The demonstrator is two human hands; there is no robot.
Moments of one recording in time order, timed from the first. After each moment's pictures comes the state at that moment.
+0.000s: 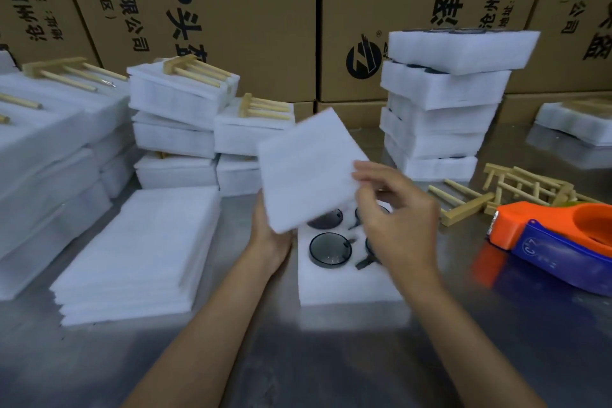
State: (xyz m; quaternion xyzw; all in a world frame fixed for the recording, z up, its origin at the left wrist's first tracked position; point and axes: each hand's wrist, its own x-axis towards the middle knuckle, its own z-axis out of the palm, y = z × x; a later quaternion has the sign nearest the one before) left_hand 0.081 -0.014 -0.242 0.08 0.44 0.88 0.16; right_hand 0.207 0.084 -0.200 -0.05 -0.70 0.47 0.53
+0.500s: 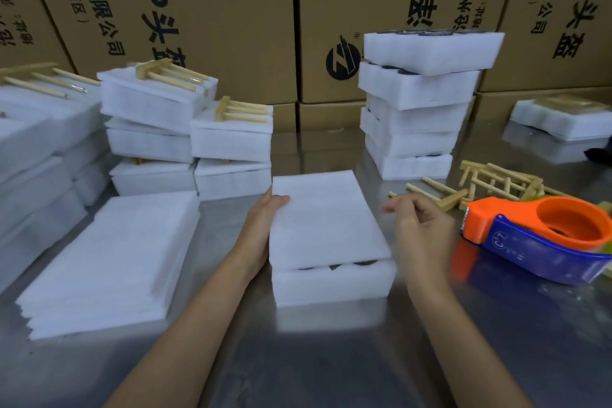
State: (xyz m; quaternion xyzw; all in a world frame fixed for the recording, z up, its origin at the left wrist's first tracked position) left_hand 0.084 -0.016 -0.249 0.17 0.59 0.76 0.21; right_hand 0.229 0.139 -0.227 -0.28 -0.65 0.53 0.47
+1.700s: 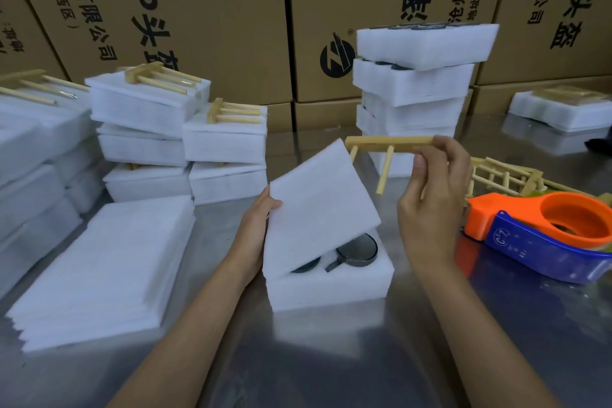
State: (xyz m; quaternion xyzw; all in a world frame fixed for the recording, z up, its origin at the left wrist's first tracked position) left_hand 0.087 -0.013 -0.245 0.18 0.59 0.75 0.21; right_hand 0.212 0.173 -0.214 -0.17 -0.72 0.21 0.64
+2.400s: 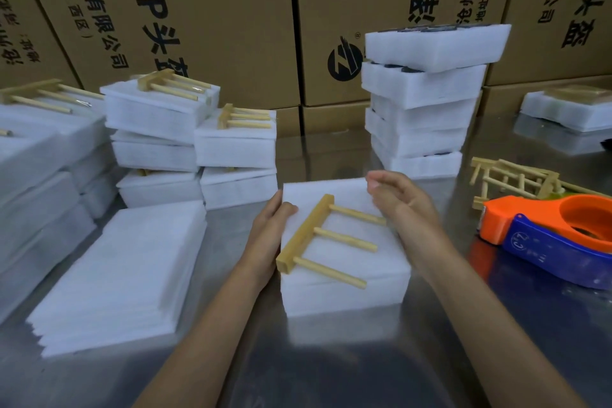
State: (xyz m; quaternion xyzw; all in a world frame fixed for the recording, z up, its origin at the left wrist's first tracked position) left_hand 0.084 -0.014 -0.246 0.14 0.65 0.73 0.16; right_hand 0.210 0.143 -0.205 -0.17 -0.65 0.68 0.30
